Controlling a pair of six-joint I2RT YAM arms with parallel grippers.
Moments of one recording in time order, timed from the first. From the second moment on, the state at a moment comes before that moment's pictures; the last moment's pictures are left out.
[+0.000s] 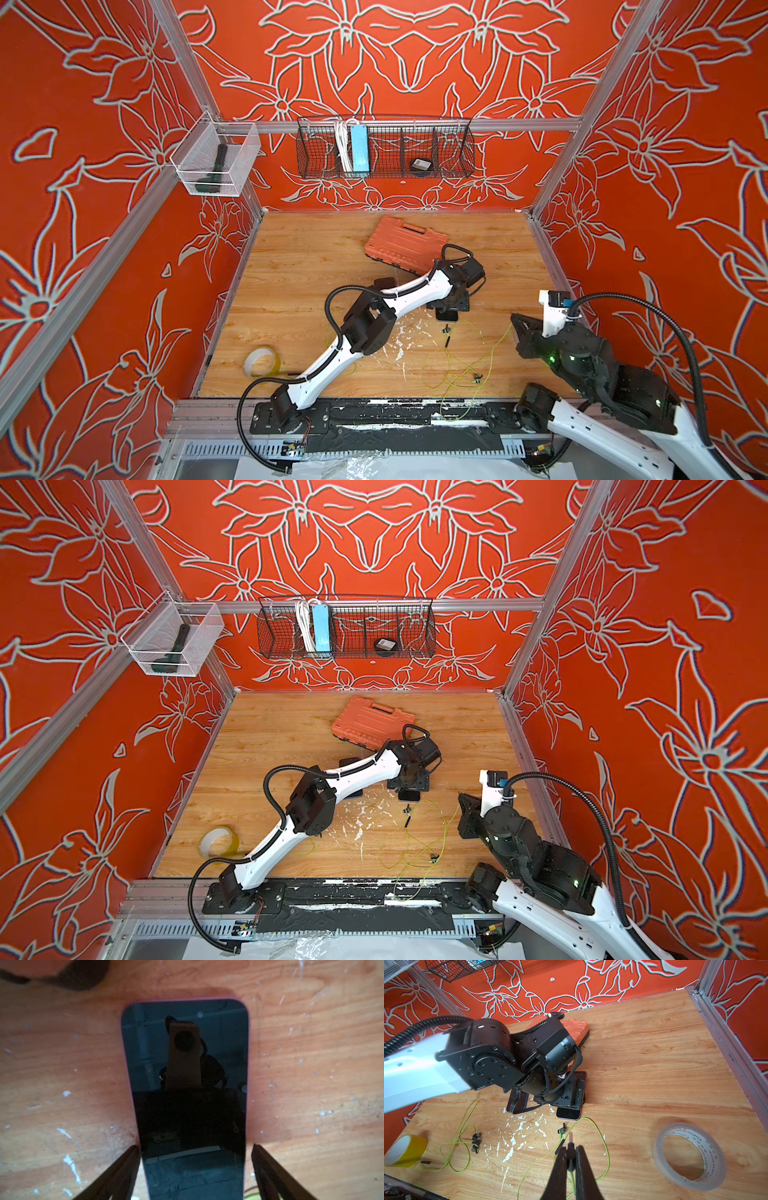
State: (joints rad) left arm -0.92 2.54 2.31 -1.08 -0.11 -0.86; right arm 0.87 0.36 0.85 -1.03 0.51 0.64
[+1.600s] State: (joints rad) left arm -0.95 2.60 2.39 -1.10 -0.22 -0.77; right arm 0.87 0.35 0.85 -1.05 0.49 0.64
